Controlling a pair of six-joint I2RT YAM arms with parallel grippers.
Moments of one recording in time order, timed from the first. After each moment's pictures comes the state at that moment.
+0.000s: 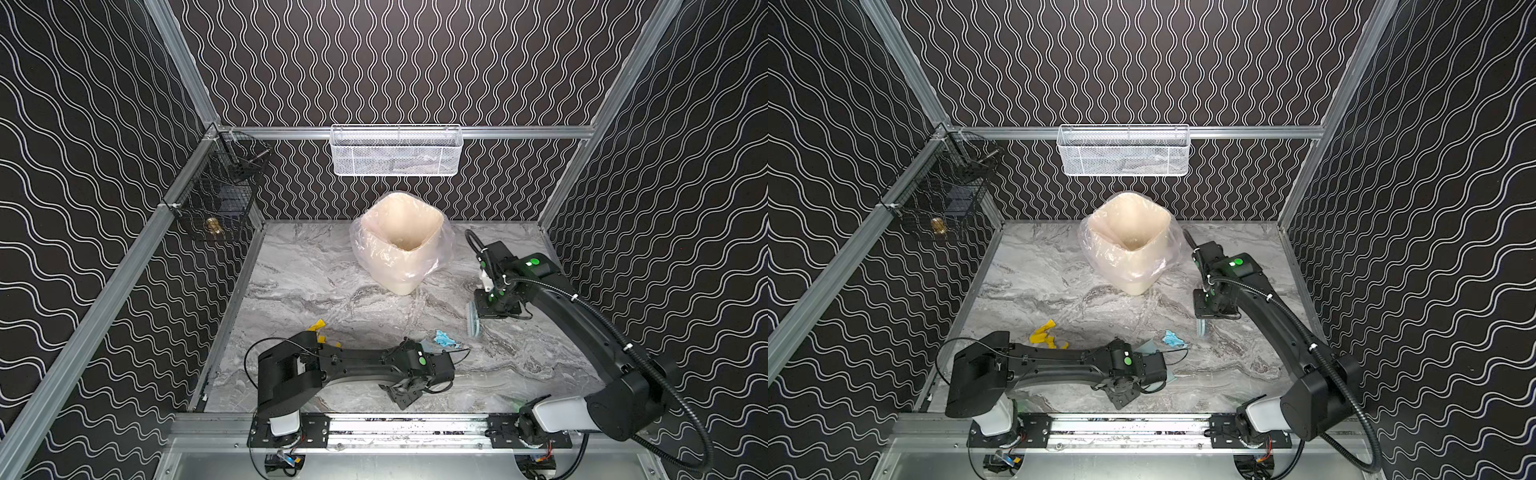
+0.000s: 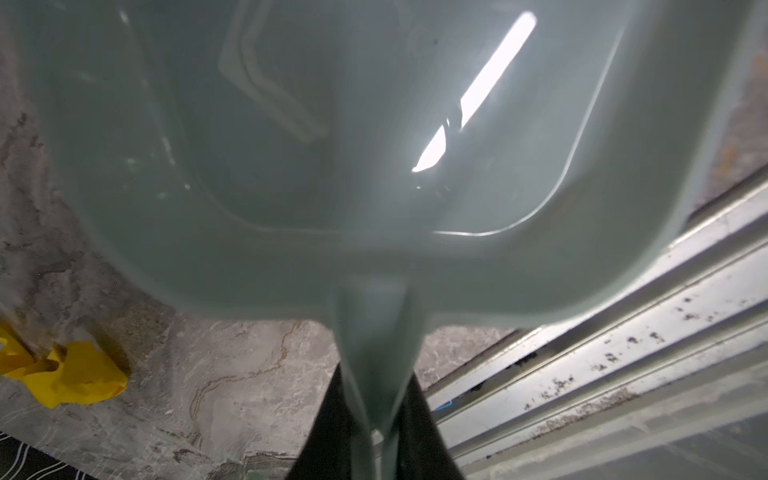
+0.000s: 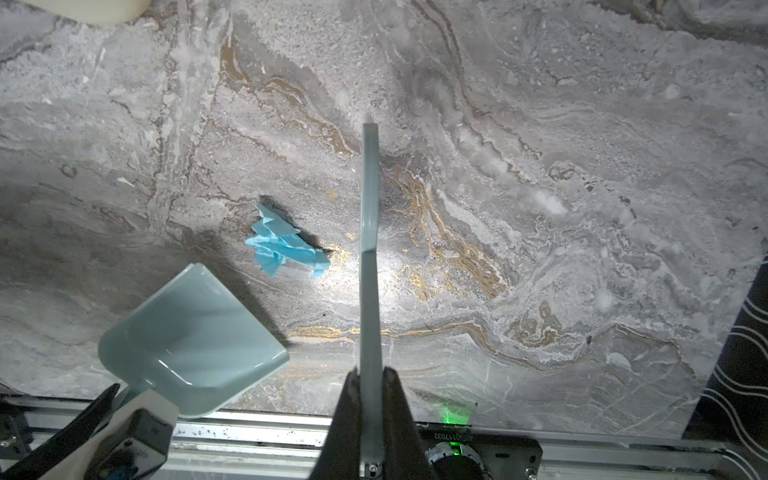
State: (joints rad) left arm -1.33 1.76 1.18 -1.07 -0.17 -0.38; right arm 0.46 1.43 1.36 -1.32 0.05 0.35
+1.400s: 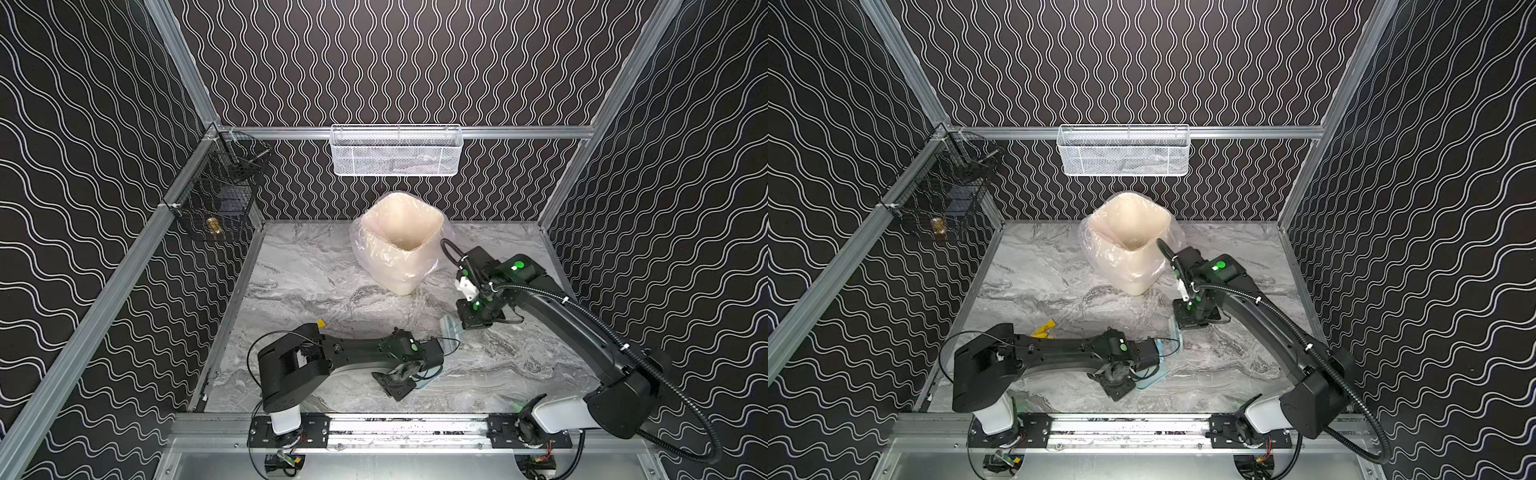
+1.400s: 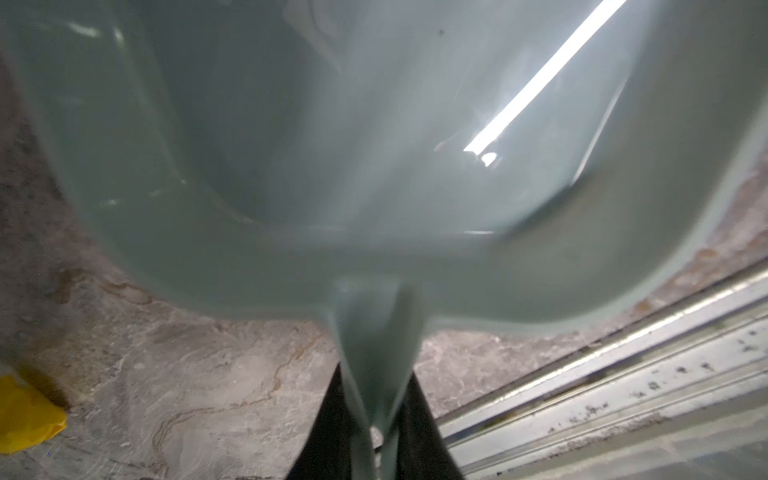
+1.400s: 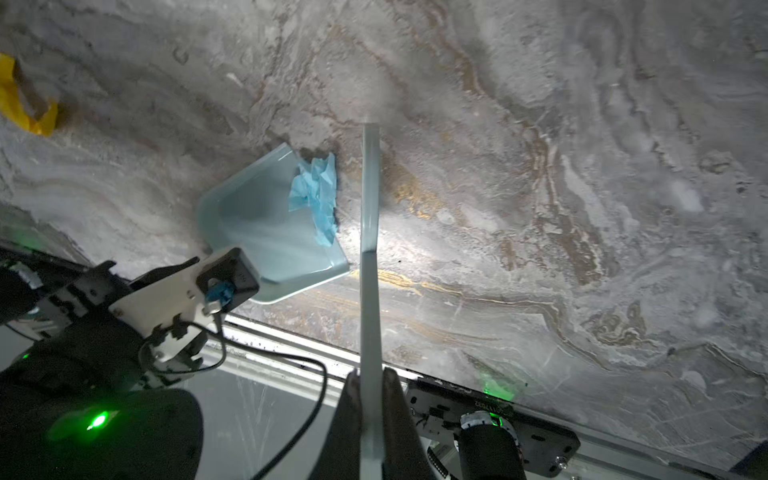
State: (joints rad) left arm -1.22 1.77 1.12 -1.01 -0.07 -0.34; right arm 0.58 1.43 1.40 -1.39 -0.10 0.36
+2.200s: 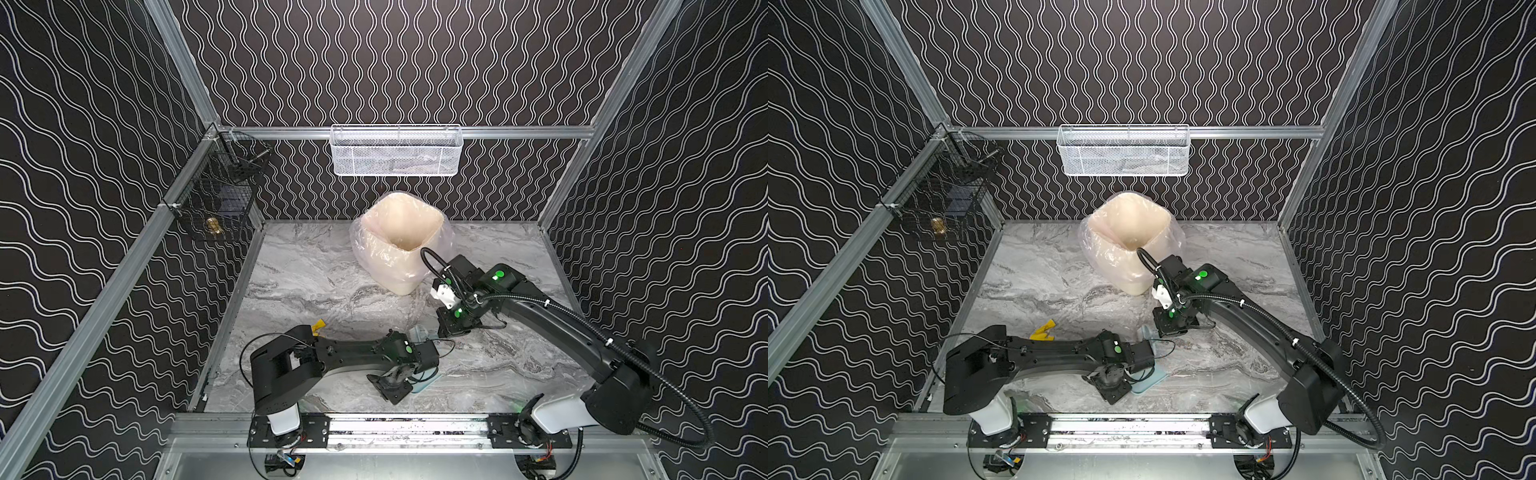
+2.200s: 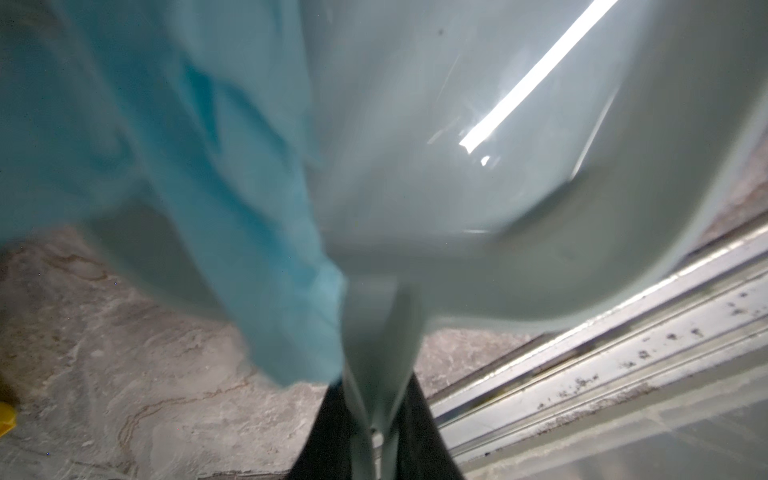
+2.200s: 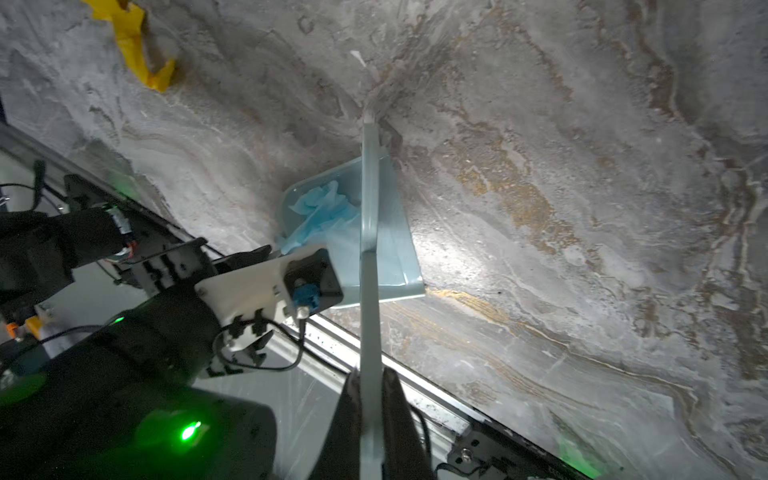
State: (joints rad) left arm -1.22 1.73 1.07 -1.00 -0.02 -0.36; right arm 0.71 1.45 1.33 -1.22 -0.30 0.38
